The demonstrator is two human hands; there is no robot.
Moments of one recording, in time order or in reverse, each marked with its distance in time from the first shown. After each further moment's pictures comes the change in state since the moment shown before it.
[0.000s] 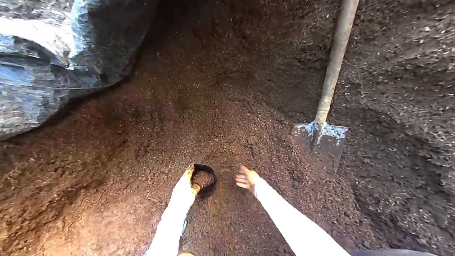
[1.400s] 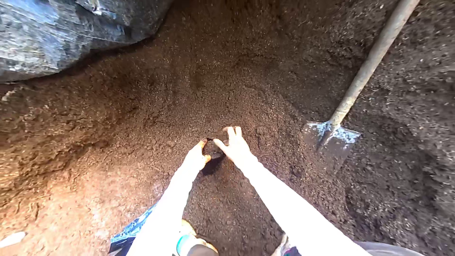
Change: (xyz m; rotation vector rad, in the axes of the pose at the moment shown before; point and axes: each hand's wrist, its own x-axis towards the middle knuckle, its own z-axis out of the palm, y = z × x) left_hand 0.024 -0.010 0.004 -0.191 -0.051 0.042; right_hand -0.077 -0.059 0.099 -1.319 -0.019 -0.689
